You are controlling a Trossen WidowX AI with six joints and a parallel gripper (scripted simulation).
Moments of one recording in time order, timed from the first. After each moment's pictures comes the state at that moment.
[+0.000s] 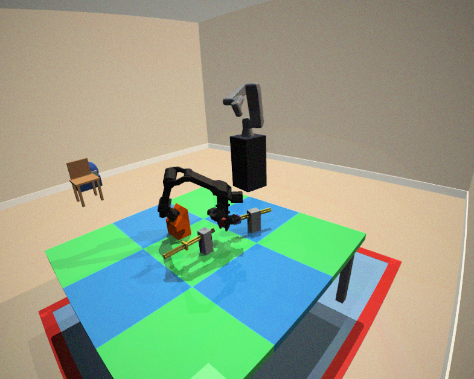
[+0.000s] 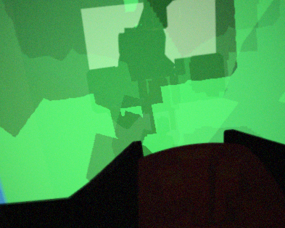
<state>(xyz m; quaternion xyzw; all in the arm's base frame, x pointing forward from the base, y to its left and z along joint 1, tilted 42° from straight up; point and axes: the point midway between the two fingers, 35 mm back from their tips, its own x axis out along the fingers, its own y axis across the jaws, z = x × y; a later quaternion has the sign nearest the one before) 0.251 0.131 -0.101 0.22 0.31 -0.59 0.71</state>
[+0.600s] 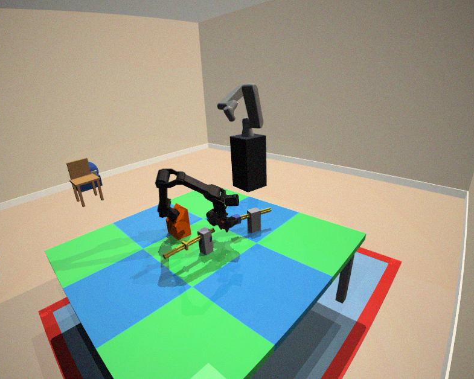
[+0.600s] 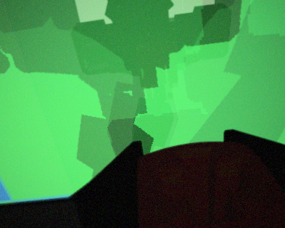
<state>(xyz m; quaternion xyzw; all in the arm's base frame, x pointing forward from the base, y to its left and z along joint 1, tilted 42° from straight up) 0.250 0.125 -0.109 0.30 0.37 -0.57 0.67</state>
